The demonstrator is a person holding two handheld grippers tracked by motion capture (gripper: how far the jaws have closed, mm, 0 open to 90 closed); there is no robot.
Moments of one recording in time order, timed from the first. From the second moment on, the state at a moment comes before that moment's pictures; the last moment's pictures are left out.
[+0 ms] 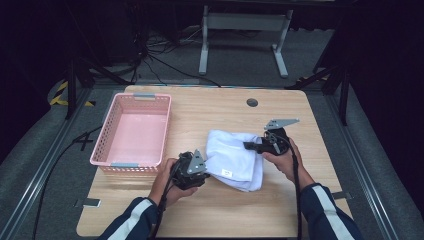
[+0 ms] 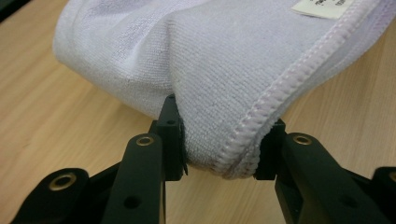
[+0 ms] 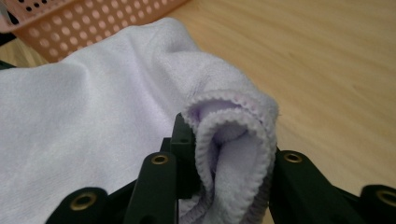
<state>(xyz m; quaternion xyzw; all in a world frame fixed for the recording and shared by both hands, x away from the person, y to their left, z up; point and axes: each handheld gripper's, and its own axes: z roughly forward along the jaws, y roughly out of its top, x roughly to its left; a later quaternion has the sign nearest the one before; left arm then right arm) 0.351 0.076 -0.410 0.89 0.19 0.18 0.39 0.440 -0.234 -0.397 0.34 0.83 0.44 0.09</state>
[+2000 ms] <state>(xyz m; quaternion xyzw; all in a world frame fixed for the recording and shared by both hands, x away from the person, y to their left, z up) 0.330 0.270 -0.374 0.75 0.38 0.28 0.46 0.503 0.032 -0.363 0.20 0.88 0.42 0.12</state>
